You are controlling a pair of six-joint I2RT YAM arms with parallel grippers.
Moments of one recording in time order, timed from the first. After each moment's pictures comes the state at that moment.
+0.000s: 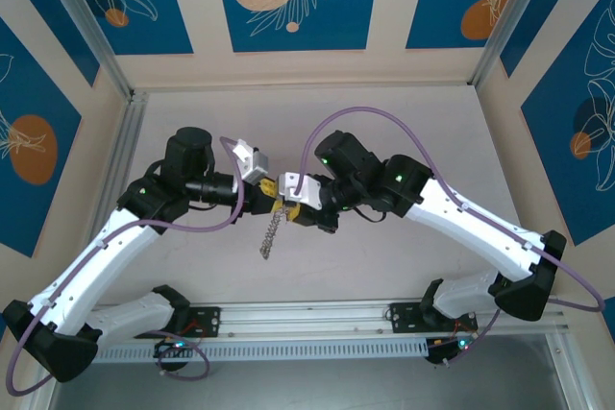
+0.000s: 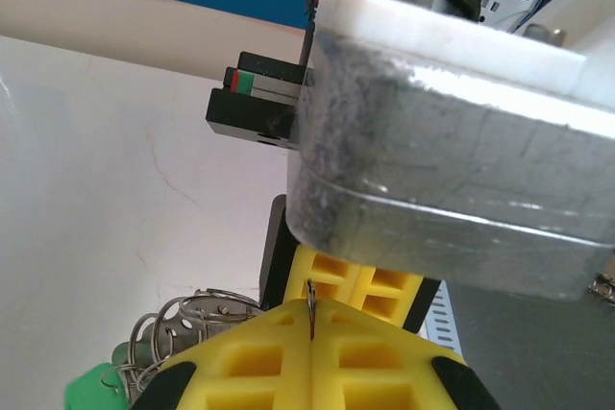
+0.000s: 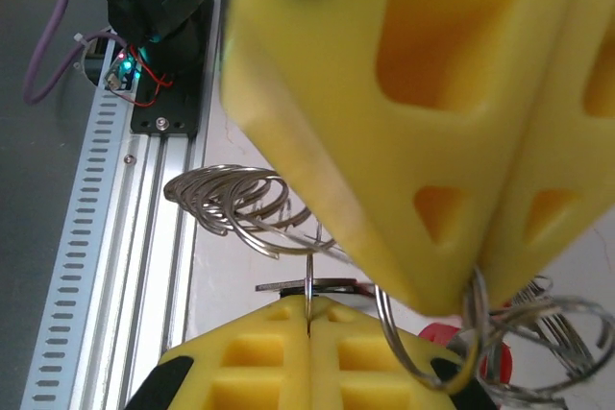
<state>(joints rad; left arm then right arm) -0.59 1.03 1.12 -0.59 0.93 0.22 0.97 1.32 1.44 -0.95 -0.39 -0.49</state>
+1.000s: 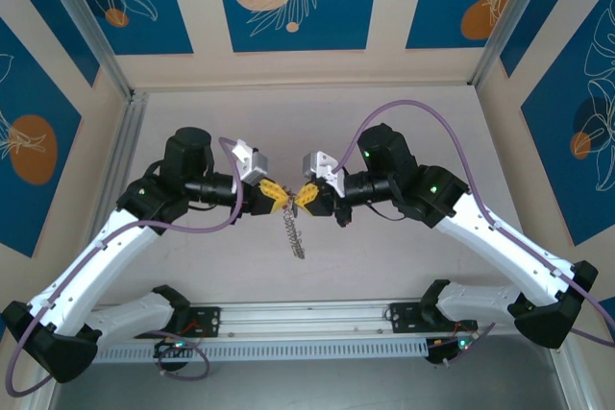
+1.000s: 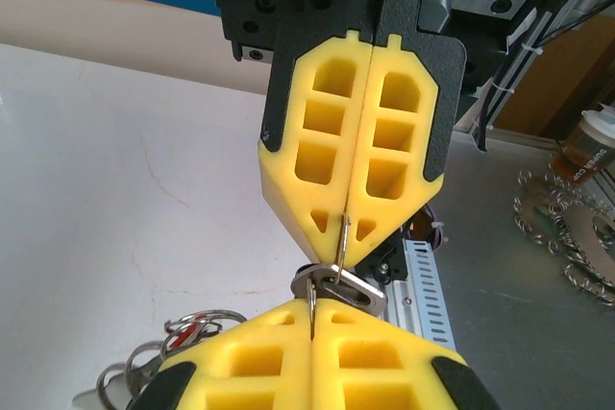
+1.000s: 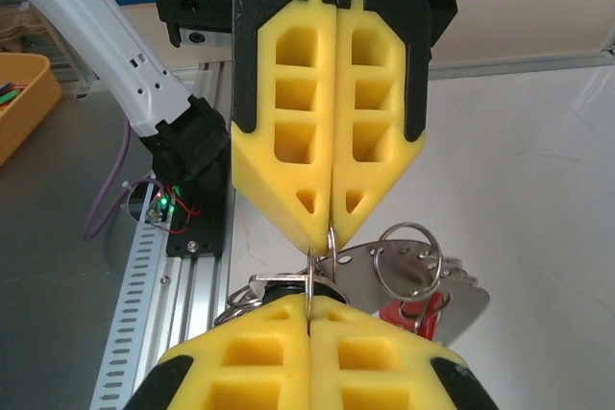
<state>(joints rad) -0.59 1.03 1.12 -0.59 0.94 0.22 0.83 1.14 1.26 -0.65 -0.62 -0.29</state>
